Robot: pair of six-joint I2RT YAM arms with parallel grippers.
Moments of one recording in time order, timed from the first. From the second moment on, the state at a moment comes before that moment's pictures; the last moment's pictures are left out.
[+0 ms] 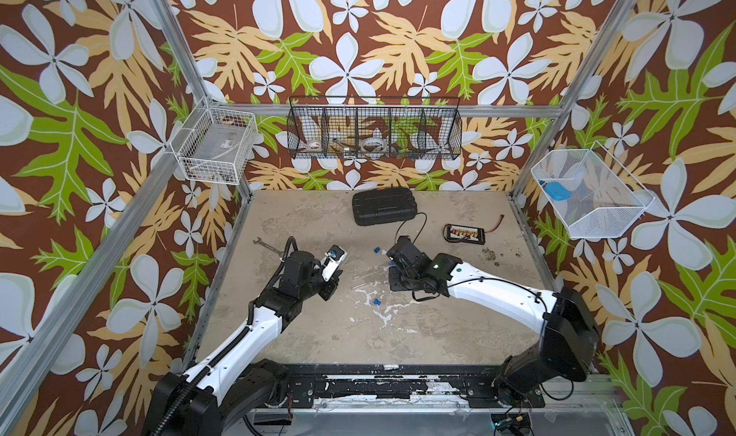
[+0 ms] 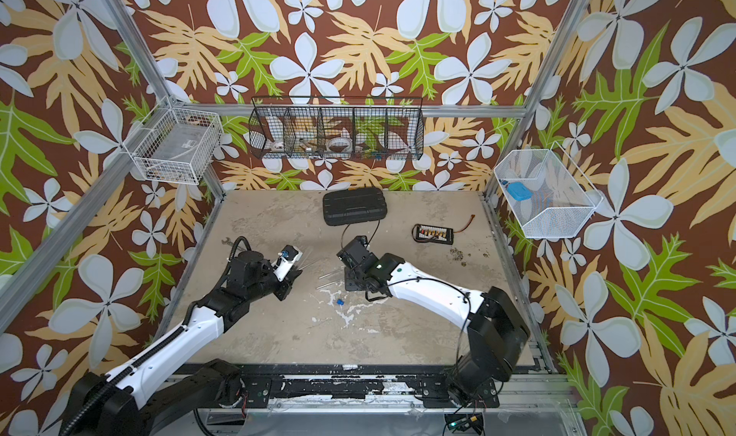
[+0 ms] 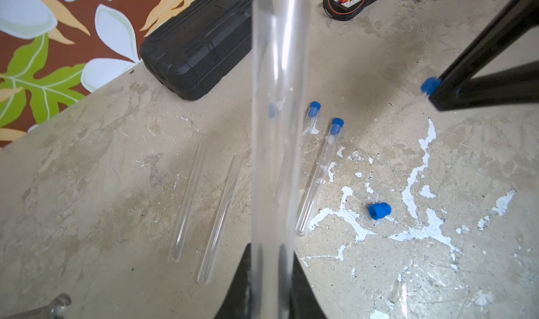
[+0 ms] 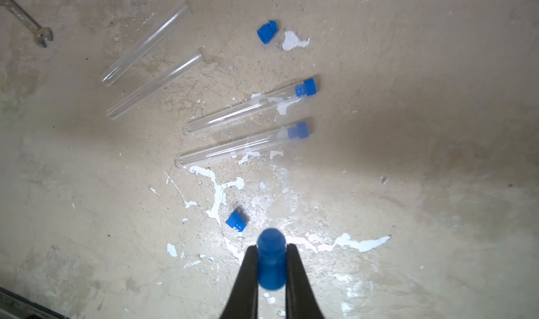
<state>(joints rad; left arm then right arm) -0.37 1.02 0.59 -0.15 0.23 0.31 0.84 1.54 1.17 -0.64 0.17 0.64</state>
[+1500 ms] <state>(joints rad) -0.57 1.01 0.65 -0.36 0.15 0.85 0.87 1.44 1.26 -0.70 -0.15 -0.57</state>
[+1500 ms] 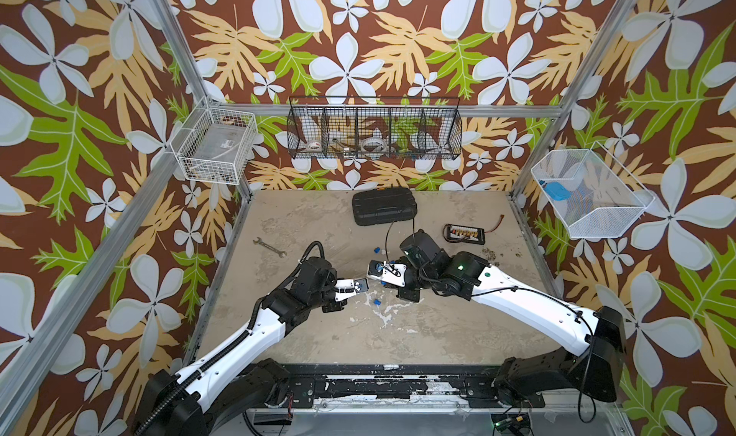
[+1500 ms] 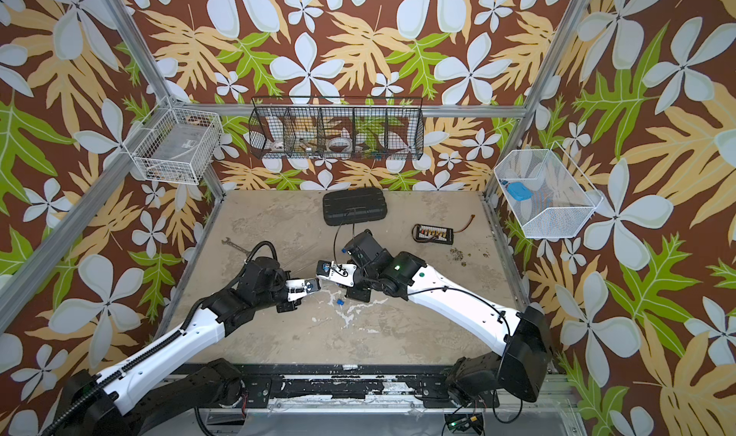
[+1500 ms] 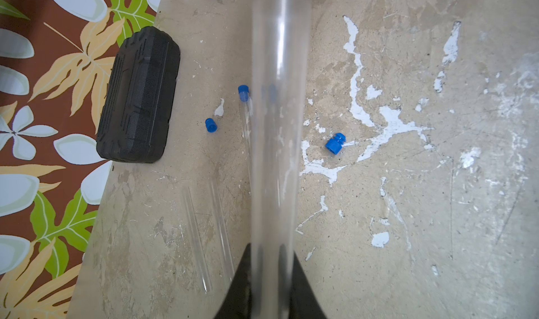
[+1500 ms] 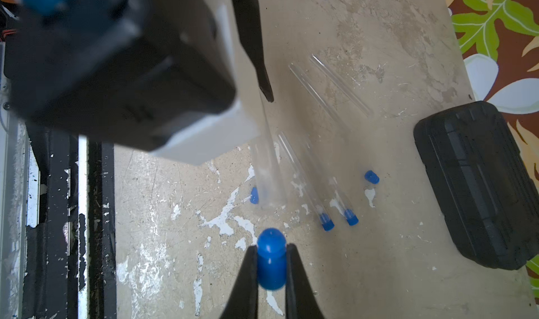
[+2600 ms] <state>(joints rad) -0.70 0.95 0.64 -0.39 -0.06 0.97 0.90 1.56 1.37 -0.84 -0.16 -0.53</state>
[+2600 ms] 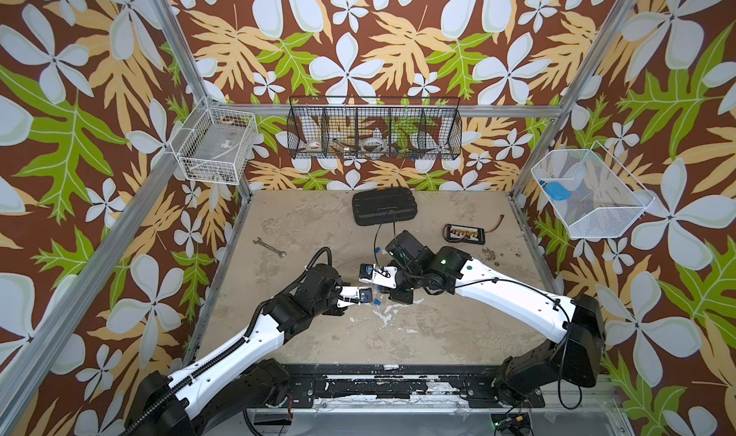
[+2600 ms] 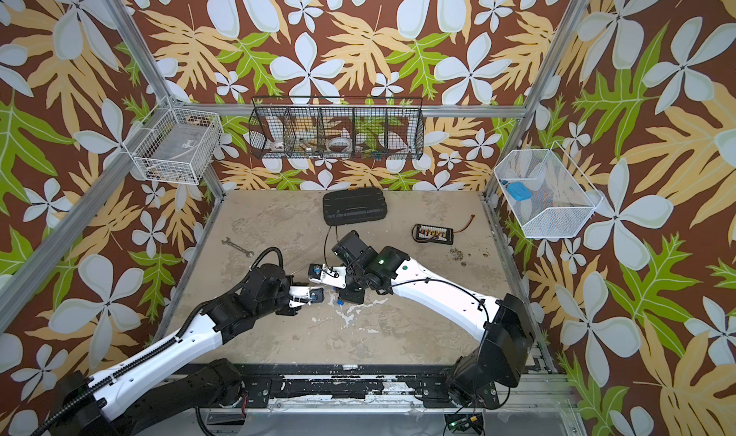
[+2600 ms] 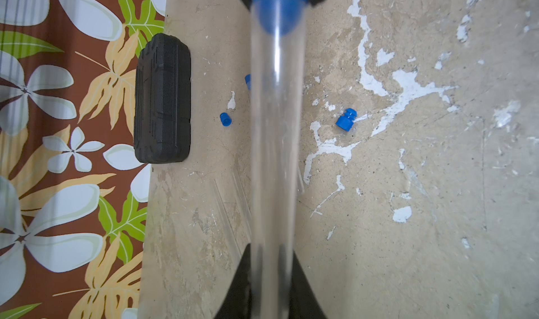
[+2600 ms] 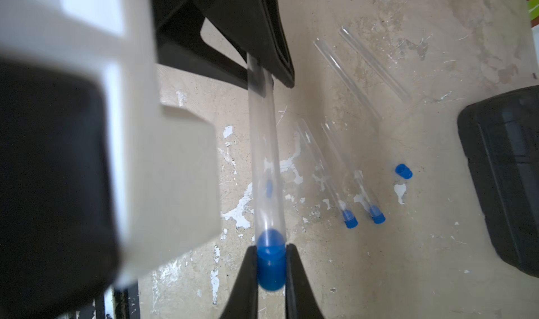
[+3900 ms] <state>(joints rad) -0.80 0.75 0.46 -0.20 -0.20 1.25 0.86 1.69 1.56 -1.08 -0.42 -0.40</state>
